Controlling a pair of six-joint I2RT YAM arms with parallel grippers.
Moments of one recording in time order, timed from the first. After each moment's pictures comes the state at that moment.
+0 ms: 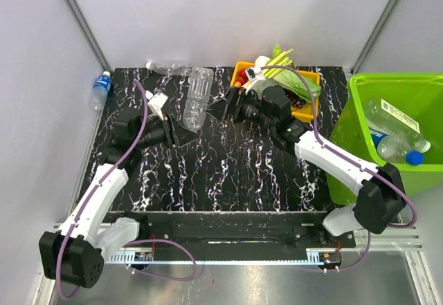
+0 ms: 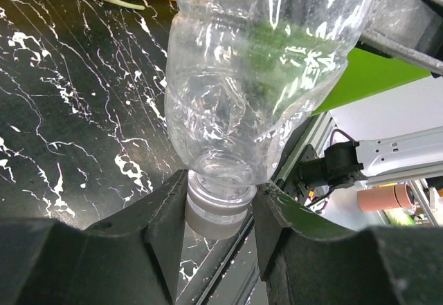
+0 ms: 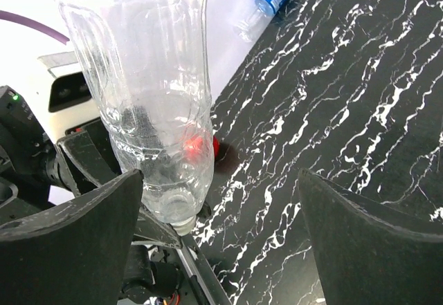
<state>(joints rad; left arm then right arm) -0.21 0.98 0.79 -0.14 0.81 -0.50 0.69 1.44 1.14 0.23 -0.27 0.70</state>
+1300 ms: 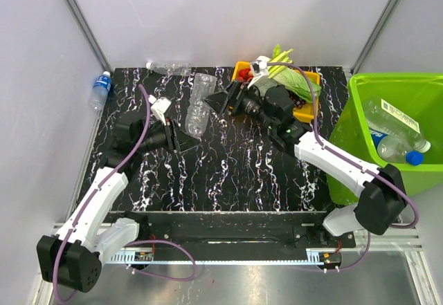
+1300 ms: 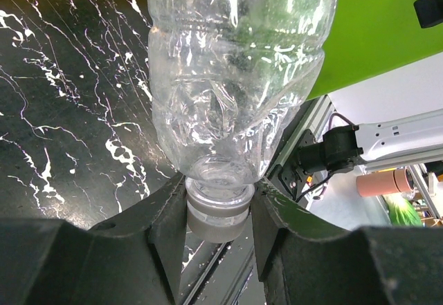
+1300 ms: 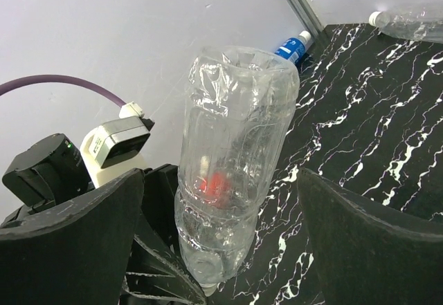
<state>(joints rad) -0.24 0.94 0.77 -0.19 0.81 -0.48 0.72 1.43 1.16 0.37 -0.19 0.72</state>
